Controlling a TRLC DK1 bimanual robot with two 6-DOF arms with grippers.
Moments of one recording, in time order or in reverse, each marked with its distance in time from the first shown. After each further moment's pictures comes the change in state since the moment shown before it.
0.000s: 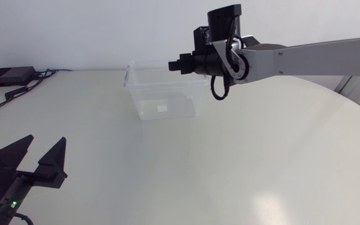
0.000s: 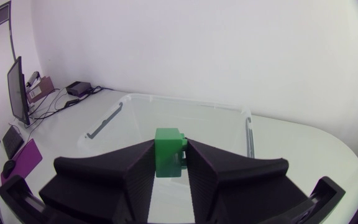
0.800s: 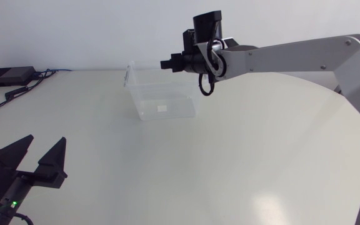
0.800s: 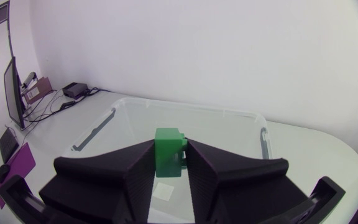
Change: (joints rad) left arm 0.000 0.000 0.000 0.000 0.000 0.000; right arm -0.001 0.188 0.198 0.000 0.000 0.000
